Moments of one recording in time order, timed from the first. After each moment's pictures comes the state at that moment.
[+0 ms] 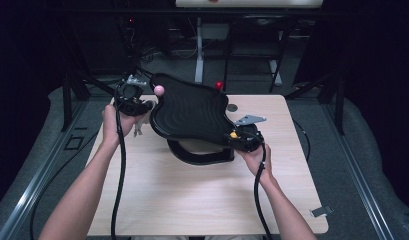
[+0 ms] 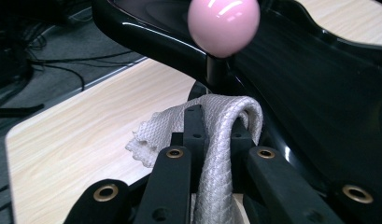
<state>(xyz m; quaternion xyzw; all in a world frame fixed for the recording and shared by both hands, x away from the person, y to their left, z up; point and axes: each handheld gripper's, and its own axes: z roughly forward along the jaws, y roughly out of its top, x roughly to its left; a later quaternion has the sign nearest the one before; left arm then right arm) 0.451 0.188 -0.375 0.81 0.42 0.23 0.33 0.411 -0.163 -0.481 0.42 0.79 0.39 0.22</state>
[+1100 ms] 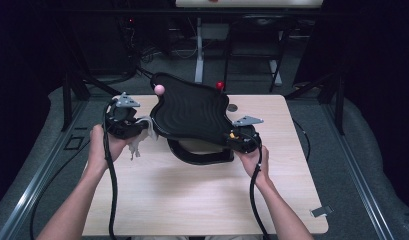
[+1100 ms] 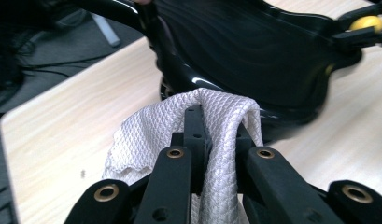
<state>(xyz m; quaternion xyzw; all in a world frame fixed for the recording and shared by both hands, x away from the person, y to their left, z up) 0.378 0.193 -0.367 0.83 0.39 0.21 0.35 0.406 -0.155 -0.481 0.45 0.77 0.38 0.24</state>
